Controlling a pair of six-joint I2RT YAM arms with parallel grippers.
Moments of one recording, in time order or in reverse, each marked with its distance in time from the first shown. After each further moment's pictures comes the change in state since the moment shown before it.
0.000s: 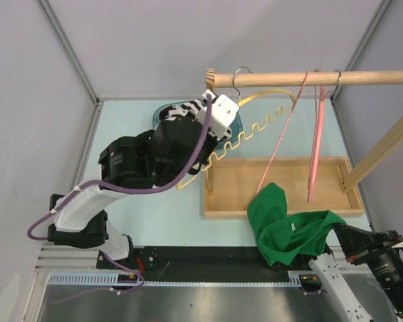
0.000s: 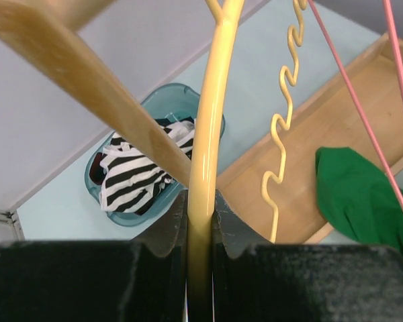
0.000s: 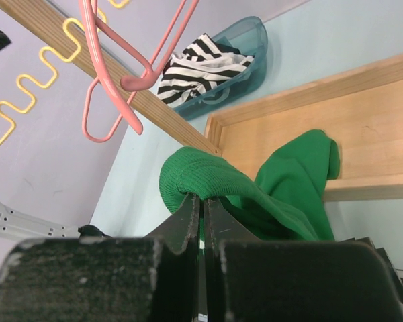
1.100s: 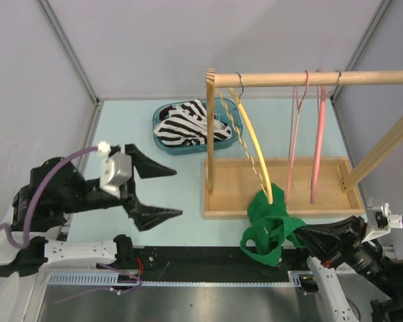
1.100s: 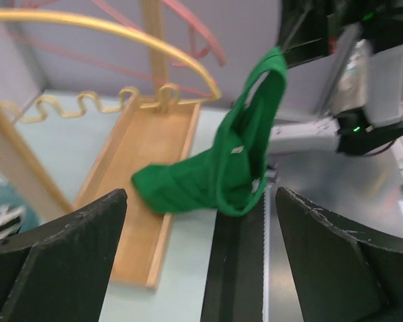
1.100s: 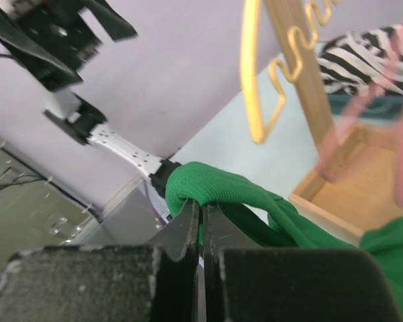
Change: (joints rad) left arm 0.052 -0.723 -0.771 0.386 0.834 -0.031; right arm -0.236 0.085 -0.057 0.305 -0.777 -0.082
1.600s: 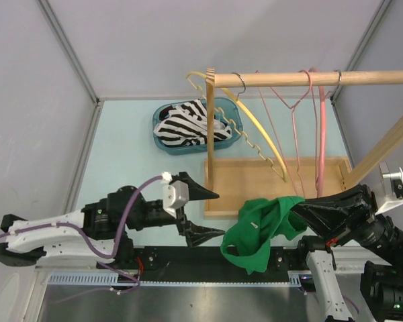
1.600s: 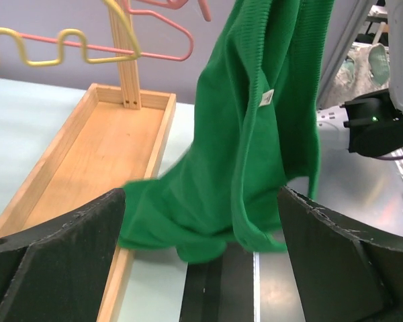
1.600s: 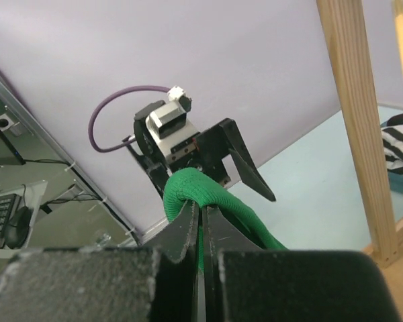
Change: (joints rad) left arm -0.105 -0.086 -0.594 0.574 -0.014 -0.083; right arm -0.188 0.193 0.072 0.568 -0.302 0.374
